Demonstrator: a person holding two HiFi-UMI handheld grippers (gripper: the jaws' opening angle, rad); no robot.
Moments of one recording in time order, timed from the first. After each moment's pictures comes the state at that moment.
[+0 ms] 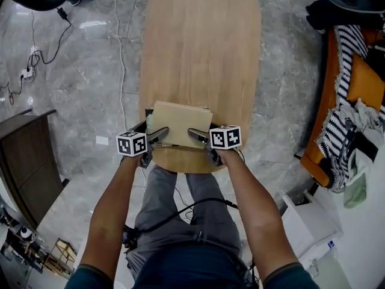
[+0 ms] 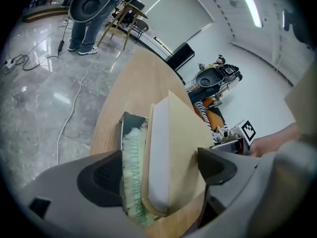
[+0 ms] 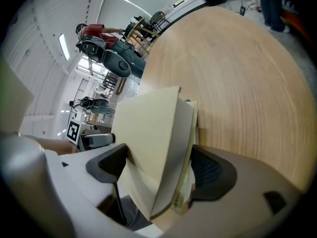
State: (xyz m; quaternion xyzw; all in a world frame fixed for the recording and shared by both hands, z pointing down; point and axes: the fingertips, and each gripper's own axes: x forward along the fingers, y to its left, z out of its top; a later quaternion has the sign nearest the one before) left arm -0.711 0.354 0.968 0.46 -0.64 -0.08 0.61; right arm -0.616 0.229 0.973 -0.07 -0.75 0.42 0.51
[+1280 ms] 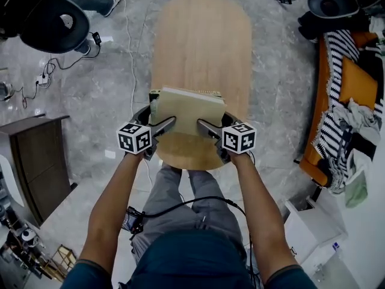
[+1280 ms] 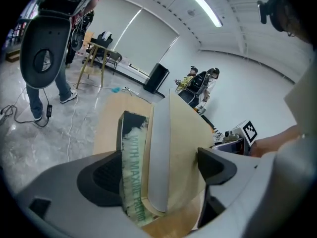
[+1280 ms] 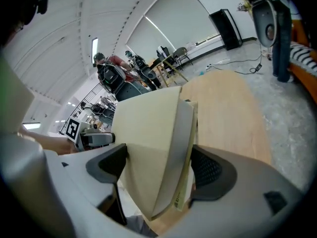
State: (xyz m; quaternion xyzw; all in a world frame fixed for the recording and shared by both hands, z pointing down) left arm -0.766 0.294 0.778 0.54 -0.70 -0.05 0.46; right arm -0.666 0.175 0.787 -0.06 -0.86 0.33 0.38
